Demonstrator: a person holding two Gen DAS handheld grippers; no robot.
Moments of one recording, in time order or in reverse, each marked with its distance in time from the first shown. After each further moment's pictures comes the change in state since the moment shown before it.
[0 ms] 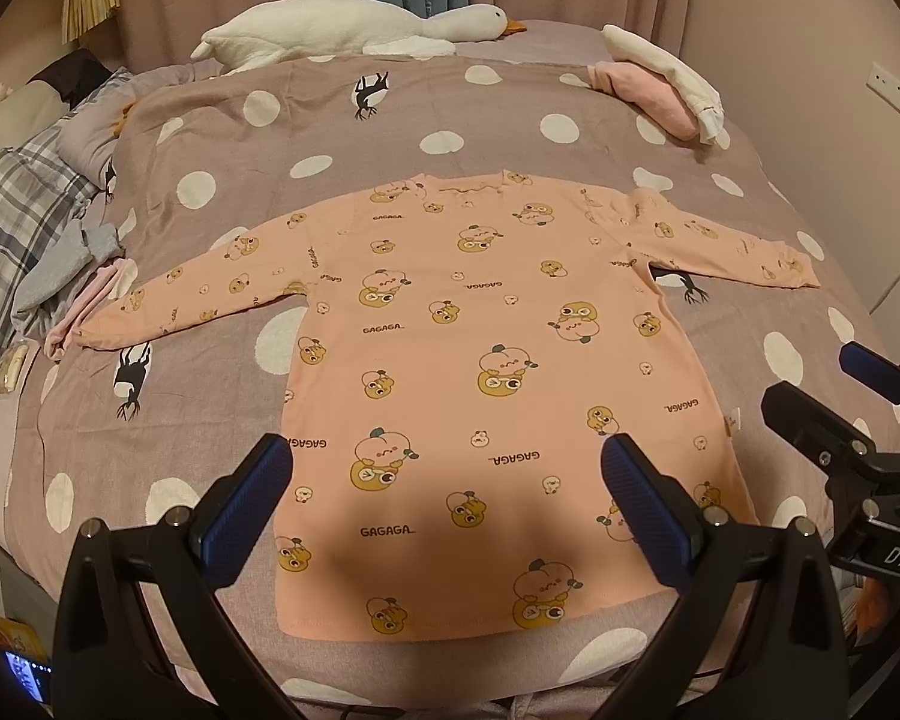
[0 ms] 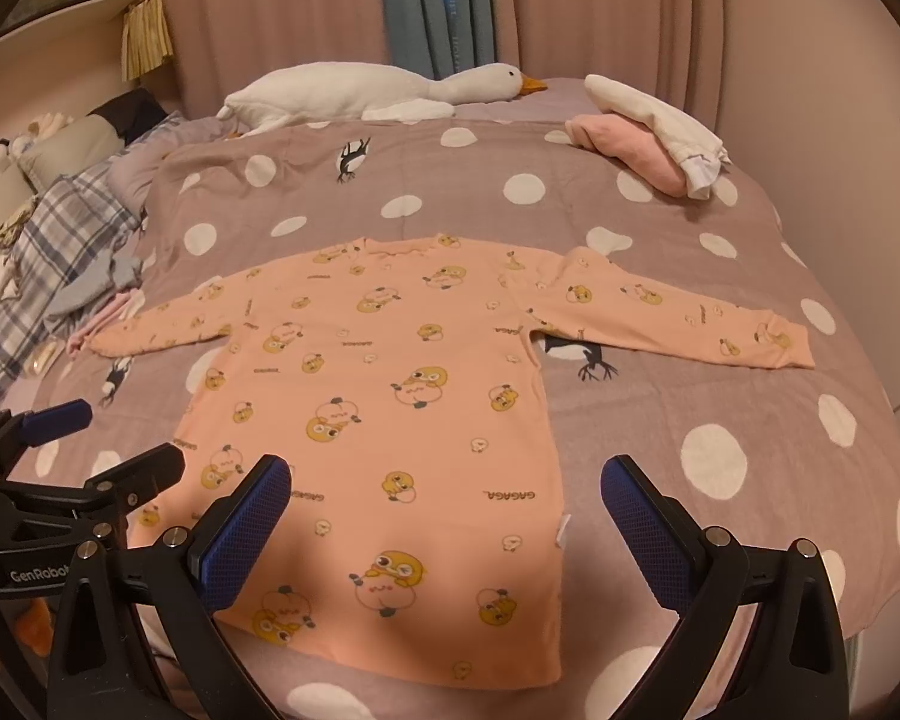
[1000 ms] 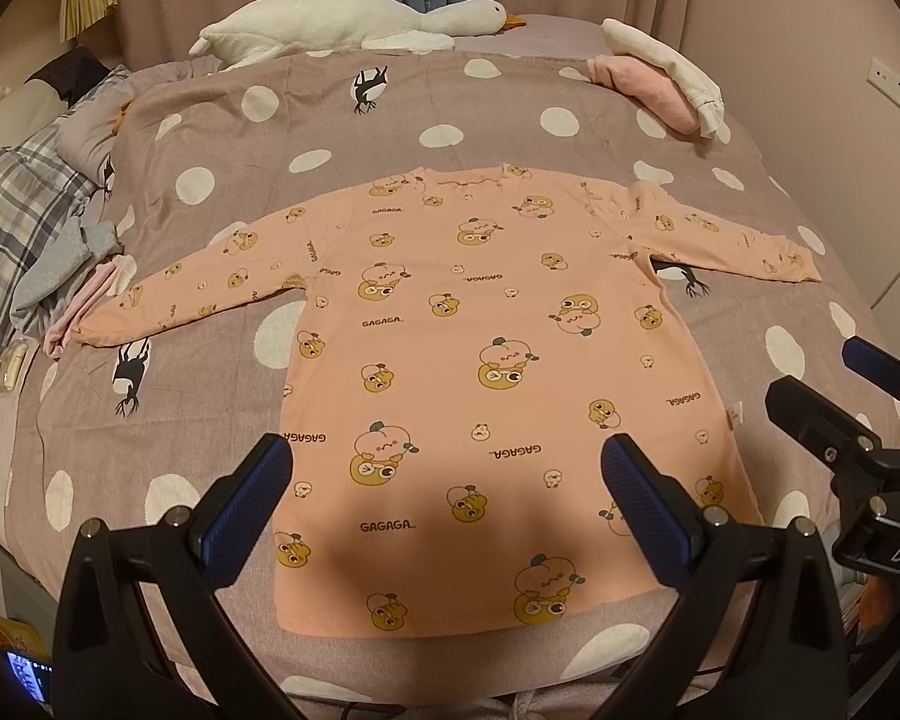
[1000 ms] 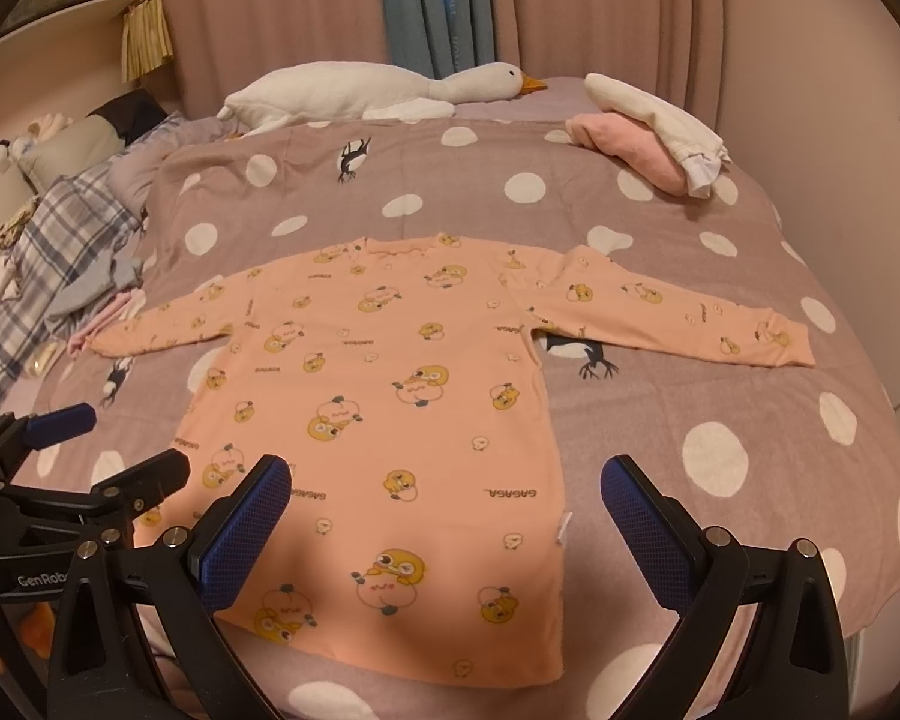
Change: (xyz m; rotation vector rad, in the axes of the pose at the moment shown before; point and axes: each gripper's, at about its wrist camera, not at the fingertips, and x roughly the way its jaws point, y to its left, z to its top) left arm 0.002 0.000 -0.002 0.000 0.012 -0.001; right arm -0.002 0.000 0.002 -0.001 0.004 0.001
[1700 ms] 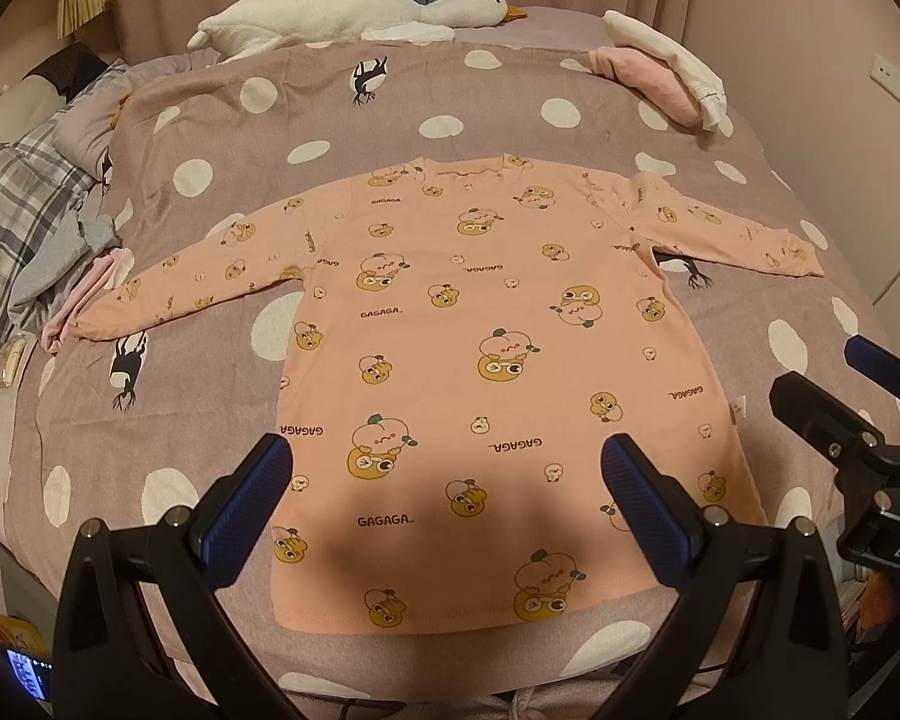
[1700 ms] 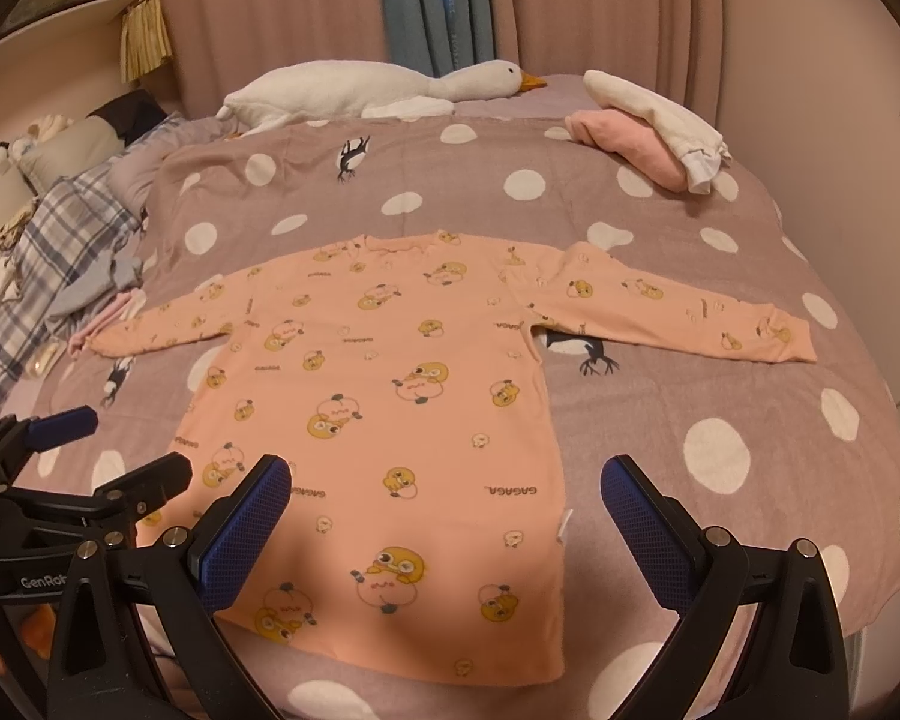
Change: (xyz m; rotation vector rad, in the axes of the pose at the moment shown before) left arm 0.007 0.001 -0.003 0.000 0.021 0.001; right arm 0.001 -0.001 -0.002 0.006 0.006 -0.004
